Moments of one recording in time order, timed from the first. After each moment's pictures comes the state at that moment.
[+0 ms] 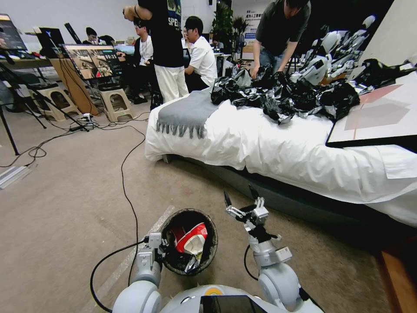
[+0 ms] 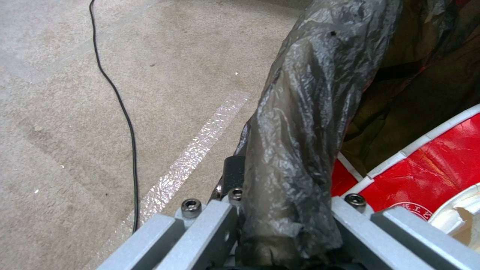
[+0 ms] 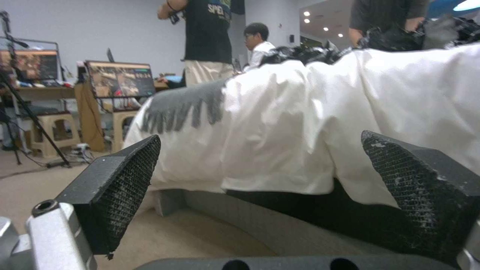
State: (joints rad) left arm 1.82 -1.44 -0.41 -2.36 -0.11 0.60 -0.31; right arm -1.66 1.31 0.32 2.12 0.11 0.38 0.11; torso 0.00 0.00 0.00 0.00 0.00
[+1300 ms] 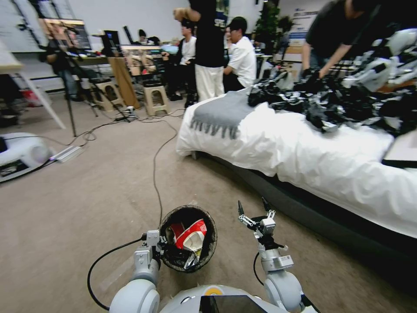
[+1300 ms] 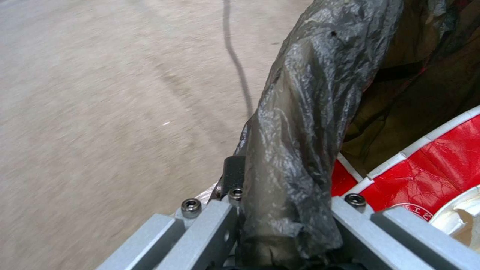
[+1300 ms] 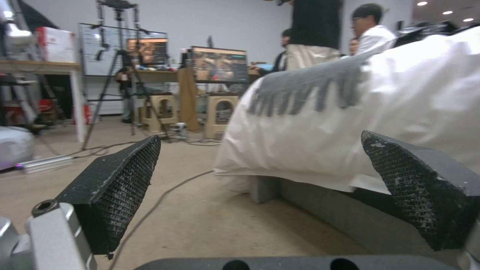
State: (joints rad) left arm 1.81 -1.44 -0.42 -2.38 -0.11 0.60 -0.30; right arm -1.65 1.32 0.36 2.04 0.08 0.42 0.10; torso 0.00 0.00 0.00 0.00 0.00
